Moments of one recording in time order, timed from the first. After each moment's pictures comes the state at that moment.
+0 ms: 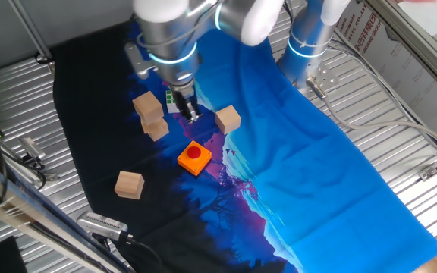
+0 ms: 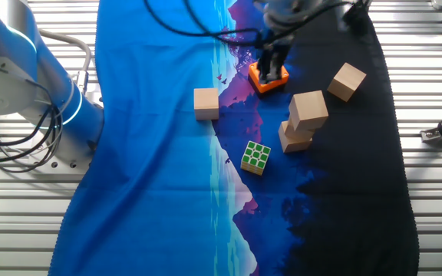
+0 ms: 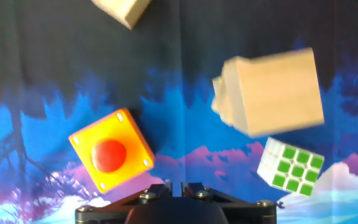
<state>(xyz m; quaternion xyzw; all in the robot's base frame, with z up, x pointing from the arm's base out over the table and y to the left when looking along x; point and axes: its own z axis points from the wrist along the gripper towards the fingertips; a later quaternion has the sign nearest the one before) 0.442 0.069 0.135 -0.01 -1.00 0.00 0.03</state>
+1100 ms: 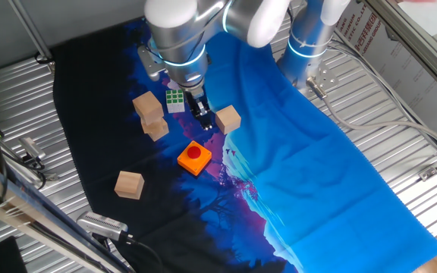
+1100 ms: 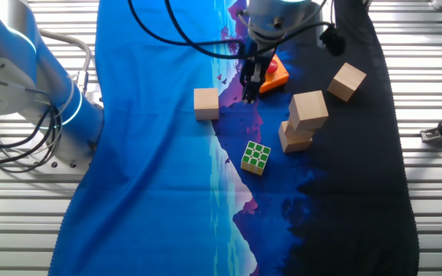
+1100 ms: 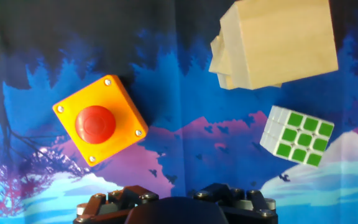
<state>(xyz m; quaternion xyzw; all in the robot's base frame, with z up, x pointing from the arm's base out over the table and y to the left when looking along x) 0.412 0.066 0.116 -0.02 -1.00 0.00 0.07</state>
